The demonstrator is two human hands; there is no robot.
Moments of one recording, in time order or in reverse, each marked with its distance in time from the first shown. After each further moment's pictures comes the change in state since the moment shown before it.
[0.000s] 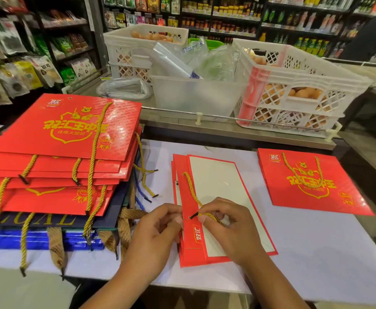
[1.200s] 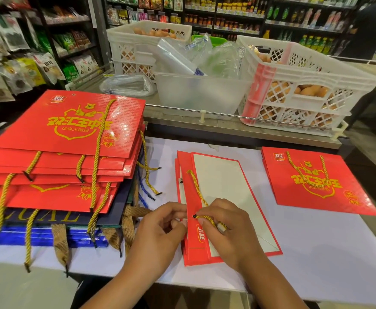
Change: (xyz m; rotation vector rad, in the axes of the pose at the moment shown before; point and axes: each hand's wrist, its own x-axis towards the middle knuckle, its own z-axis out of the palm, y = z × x) left_hand 0.002 -0.009 -0.001 0.010 0.003 -0.013; right_hand -0.004 0.023 0.011 -0.326 -0.036 -0.125
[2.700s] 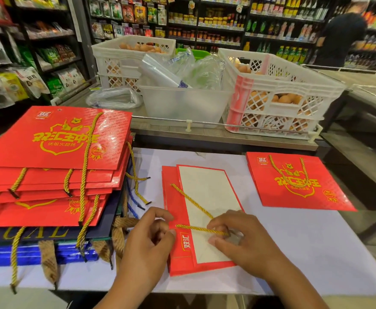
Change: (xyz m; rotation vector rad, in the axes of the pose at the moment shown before) left_hand -0.008 0.002 -0.003 0.015 0.029 0.066; right_hand -0.018 -0.001 -0.058 -0.001 -0.176 0.131
